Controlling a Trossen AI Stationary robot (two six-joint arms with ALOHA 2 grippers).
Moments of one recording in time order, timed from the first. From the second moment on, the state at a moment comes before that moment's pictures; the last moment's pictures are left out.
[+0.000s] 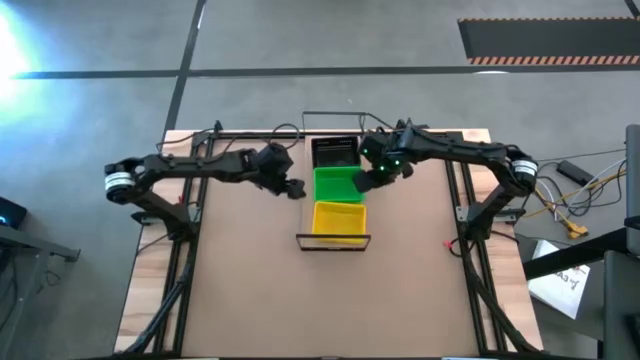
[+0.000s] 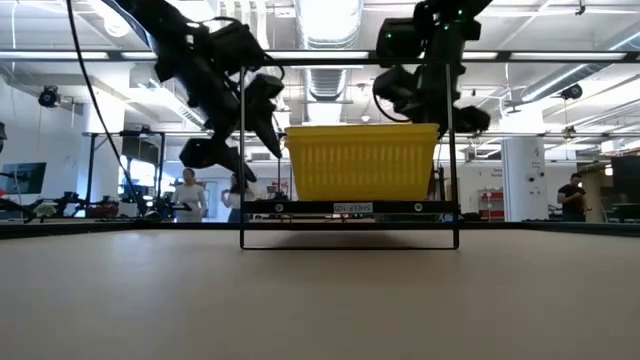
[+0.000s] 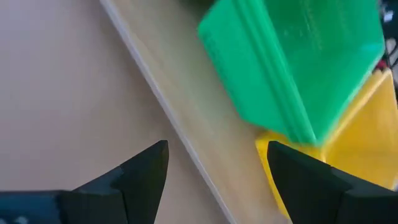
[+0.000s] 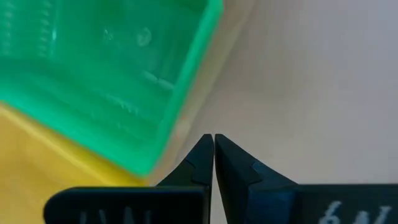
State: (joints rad) left arm 0.37 1.44 0.91 -0.33 0.21 -0.80; right arm -0.39 1.63 1.32 -1.00 -0.17 0.75
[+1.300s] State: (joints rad) left arm 0.55 1.58 1.07 -0.30 0.09 -0.65; right arm -0.70 1.77 1.32 -0.68 -0.18 0.63
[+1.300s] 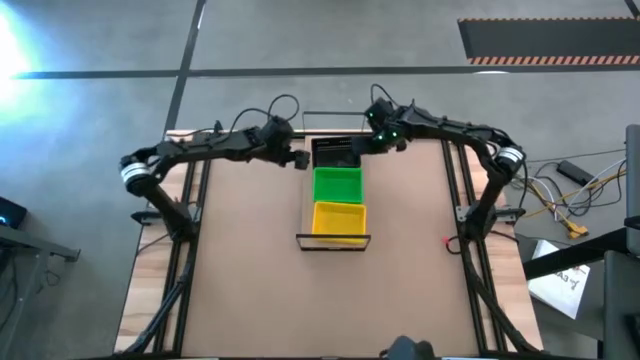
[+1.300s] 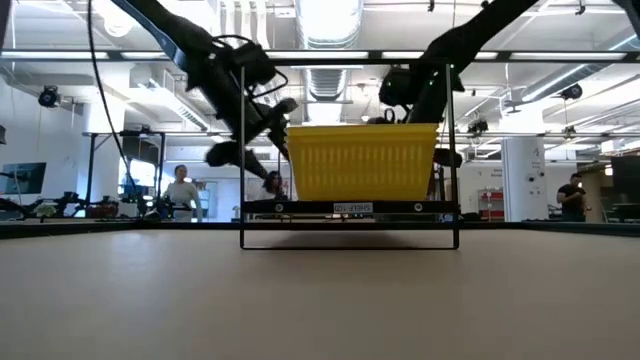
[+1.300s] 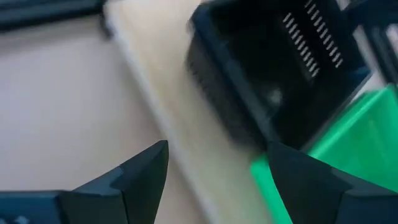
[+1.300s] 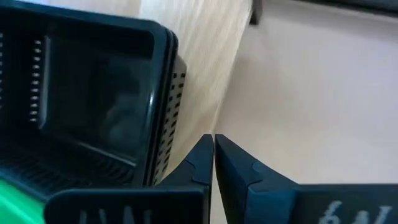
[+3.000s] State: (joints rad) left arm 0.49 1.56 1.16 -0.41 0.11 -0.43; right arm -0.46 1.69 1.31 -0.81 -0.17 0.64
